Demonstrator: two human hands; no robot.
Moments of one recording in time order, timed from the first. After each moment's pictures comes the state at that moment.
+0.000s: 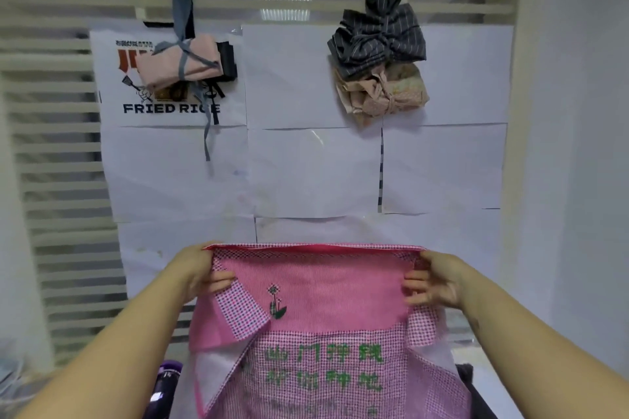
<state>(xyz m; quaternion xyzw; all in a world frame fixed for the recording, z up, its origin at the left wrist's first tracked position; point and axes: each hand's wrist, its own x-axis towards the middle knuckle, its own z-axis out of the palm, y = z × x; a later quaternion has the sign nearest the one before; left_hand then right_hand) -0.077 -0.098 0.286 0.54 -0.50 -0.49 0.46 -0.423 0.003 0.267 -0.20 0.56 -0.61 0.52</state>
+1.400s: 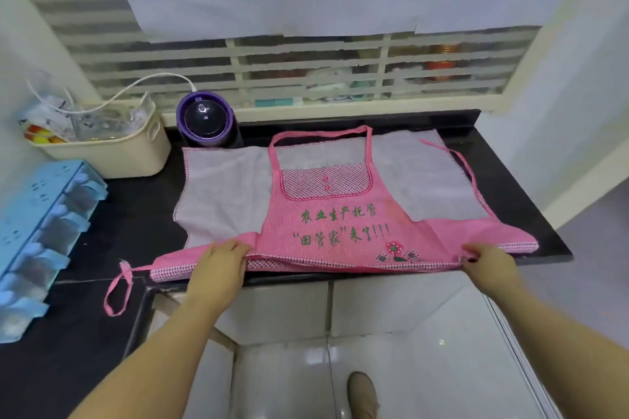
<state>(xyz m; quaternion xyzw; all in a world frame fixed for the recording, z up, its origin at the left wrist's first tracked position) 0.053 0.126 -0.067 0.53 -0.84 -0.07 0.09 -0.354 0.246 -0.062 -0.38 0.89 -0.15 0.19</state>
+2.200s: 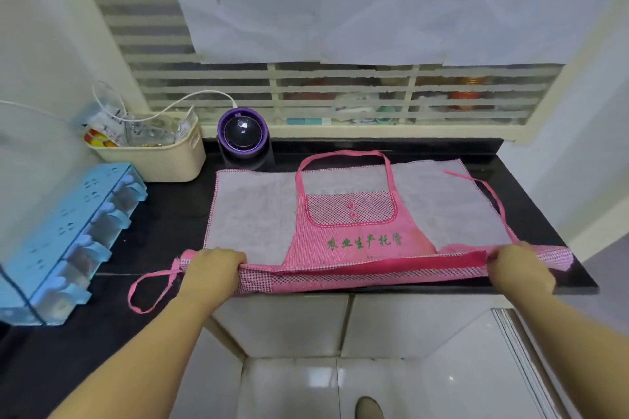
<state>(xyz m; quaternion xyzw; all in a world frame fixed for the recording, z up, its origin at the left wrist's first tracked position) 0.092 0.124 -0.022 0.57 -0.82 0.03 -0.08 -0.343 0.223 -0.023 -0.38 0.92 0.00 0.09</state>
